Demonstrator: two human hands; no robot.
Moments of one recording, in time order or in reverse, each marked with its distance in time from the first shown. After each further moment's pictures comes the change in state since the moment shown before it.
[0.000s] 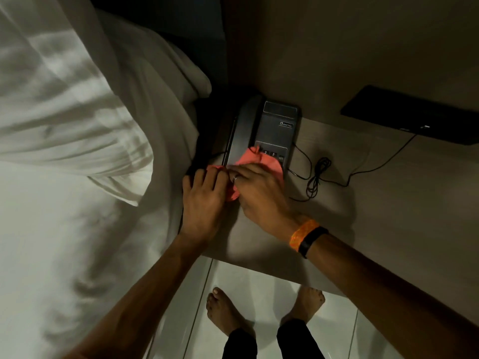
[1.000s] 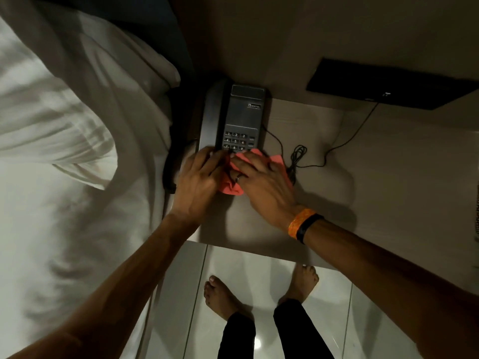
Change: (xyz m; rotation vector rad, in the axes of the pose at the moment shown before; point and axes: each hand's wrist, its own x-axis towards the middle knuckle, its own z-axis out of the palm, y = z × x) left_hand 0.007 0.033 -0.010 0.003 -0.093 0.279; right_hand -0.053 0.049 0.026 -0.107 -0.033 0.076
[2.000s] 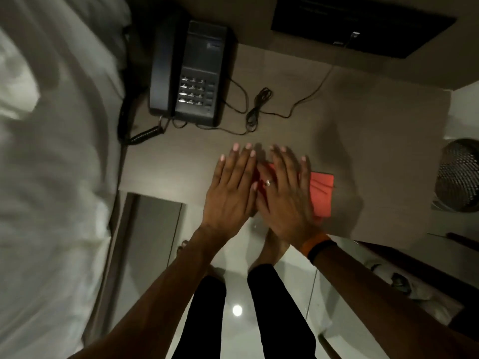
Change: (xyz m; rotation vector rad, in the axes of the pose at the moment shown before) left_hand -0.058 0.163 0.070 -0.123 -0.141 -0.089; right_hand -0.152 0.053 0.074 -0.197 0.058 0.281
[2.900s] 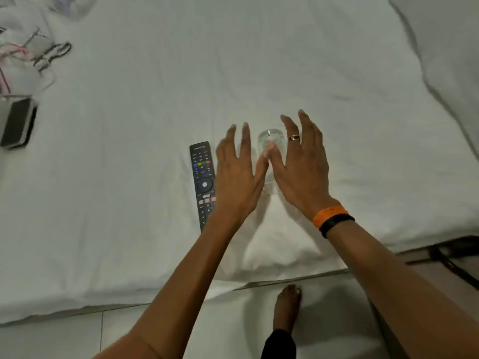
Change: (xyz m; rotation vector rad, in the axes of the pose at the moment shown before) left_hand -0.394 -0.296 -0.237 -0.277 0.770 -1.381; right_hand -0.006 -0.581 -0.189 0.512 0.044 -0.959
